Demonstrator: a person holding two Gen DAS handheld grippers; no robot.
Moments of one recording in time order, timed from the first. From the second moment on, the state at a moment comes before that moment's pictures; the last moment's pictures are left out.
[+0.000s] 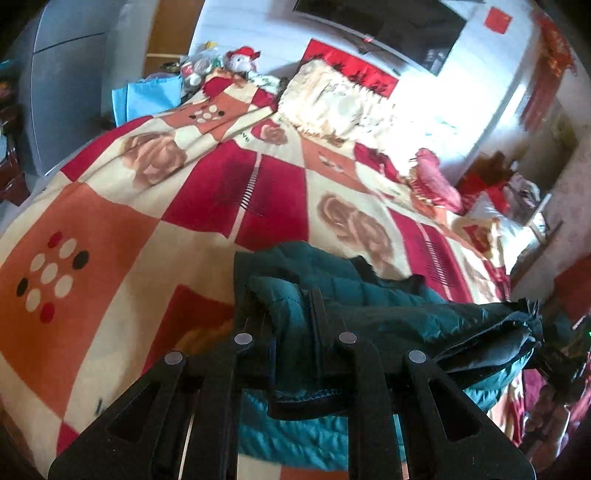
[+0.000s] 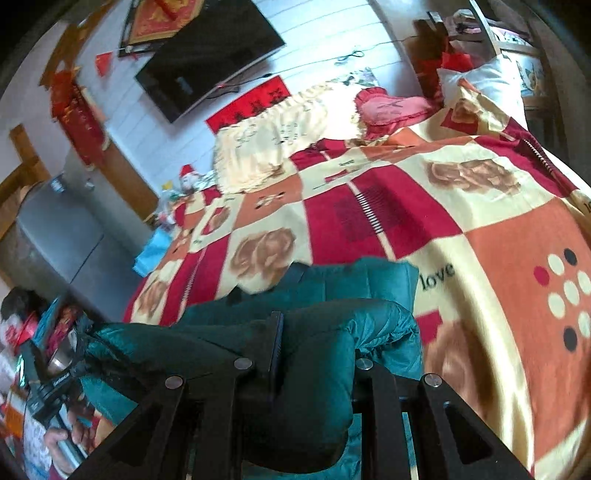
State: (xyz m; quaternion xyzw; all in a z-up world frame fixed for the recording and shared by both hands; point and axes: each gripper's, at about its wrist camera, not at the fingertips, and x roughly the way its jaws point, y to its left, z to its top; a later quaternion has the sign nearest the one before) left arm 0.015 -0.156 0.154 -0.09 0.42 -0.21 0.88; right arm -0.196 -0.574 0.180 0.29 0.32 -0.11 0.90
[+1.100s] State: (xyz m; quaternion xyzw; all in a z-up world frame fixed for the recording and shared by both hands) left arm 0.045 -0.171 0.141 -0.13 0.40 -0.22 0.88; right arm -0.131 -0.544 0.169 0.26 0.31 -0.10 0.91
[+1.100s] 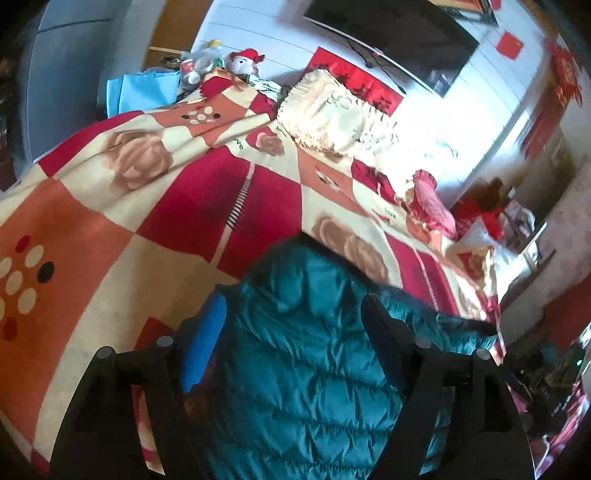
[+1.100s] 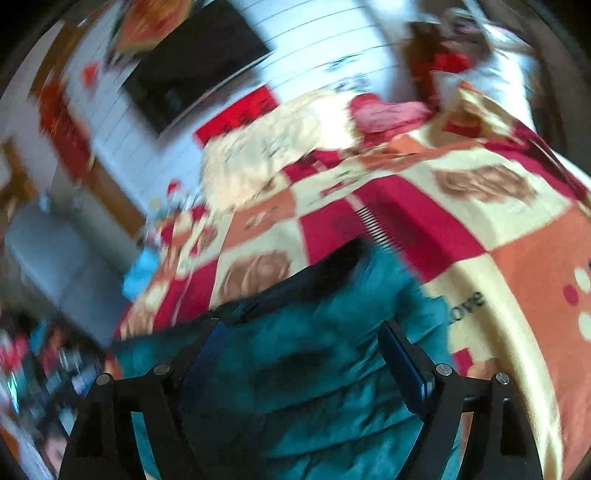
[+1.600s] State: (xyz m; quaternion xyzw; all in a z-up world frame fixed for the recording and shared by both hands) left arm 0.065 -0.240 0.071 0.03 0.43 -0.15 0.89; right arm -0.009 -0.454 0.088 0.11 0.42 -0.08 0.89
